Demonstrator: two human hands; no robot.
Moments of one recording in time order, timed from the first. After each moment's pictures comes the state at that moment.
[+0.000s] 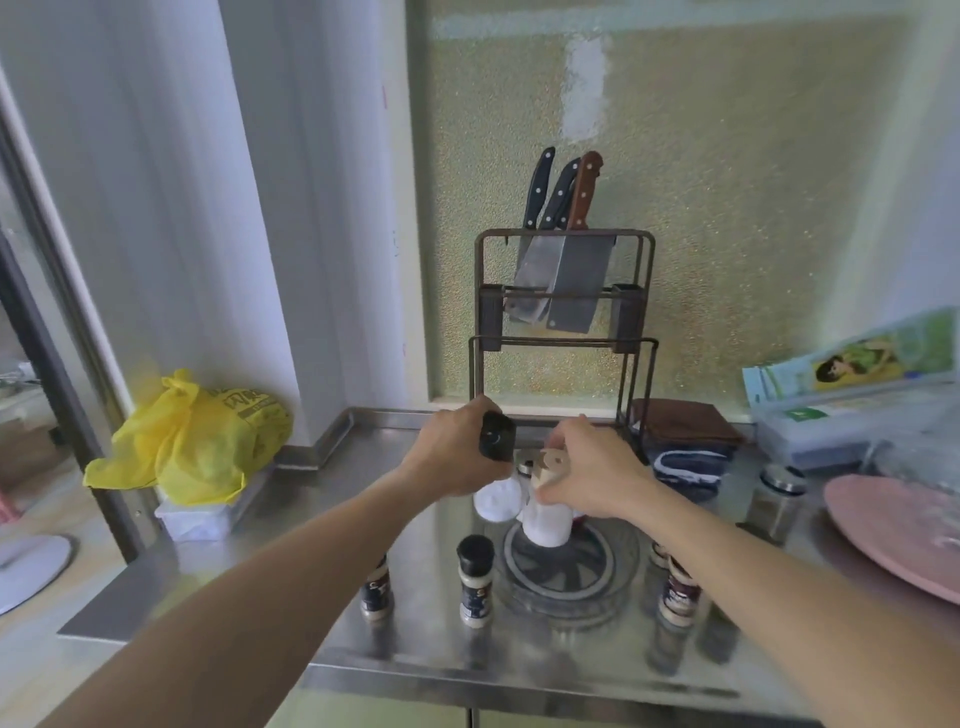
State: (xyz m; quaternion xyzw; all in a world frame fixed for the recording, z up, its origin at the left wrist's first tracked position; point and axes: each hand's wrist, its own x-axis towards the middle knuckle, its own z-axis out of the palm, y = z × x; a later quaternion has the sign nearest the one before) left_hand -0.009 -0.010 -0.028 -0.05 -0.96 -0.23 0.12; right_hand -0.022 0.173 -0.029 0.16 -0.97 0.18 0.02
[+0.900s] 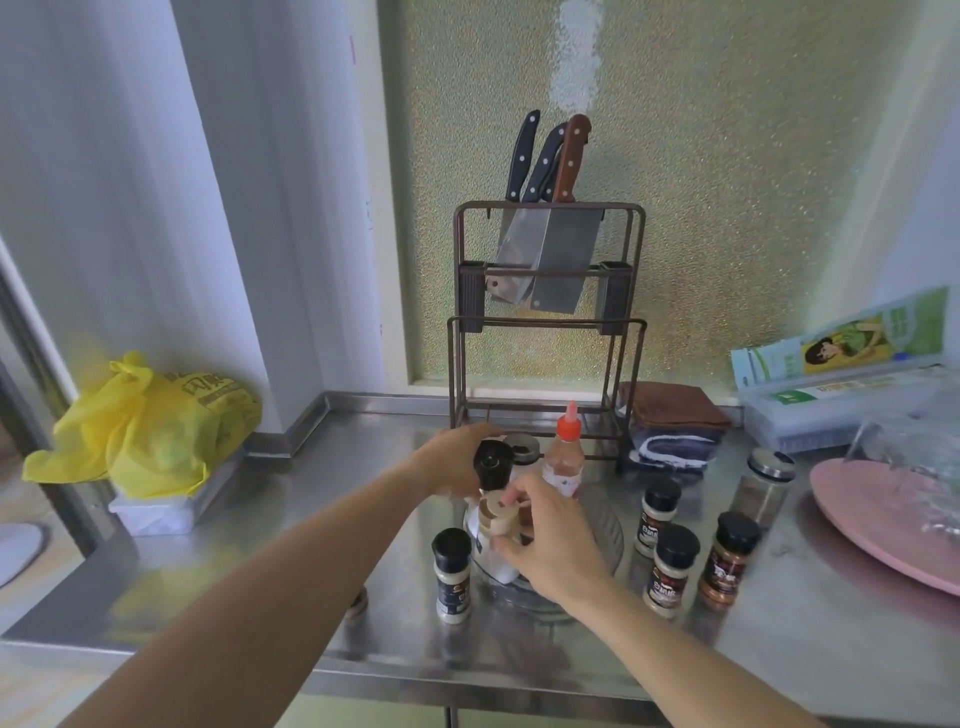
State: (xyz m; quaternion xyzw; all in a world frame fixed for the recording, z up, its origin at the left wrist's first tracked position) left_hand -0.046 0.007 -0.061 -0.06 -0.98 -0.18 -0.05; right_hand -0.010 0.166 -0.139 0.19 -0.91 0.35 0.08
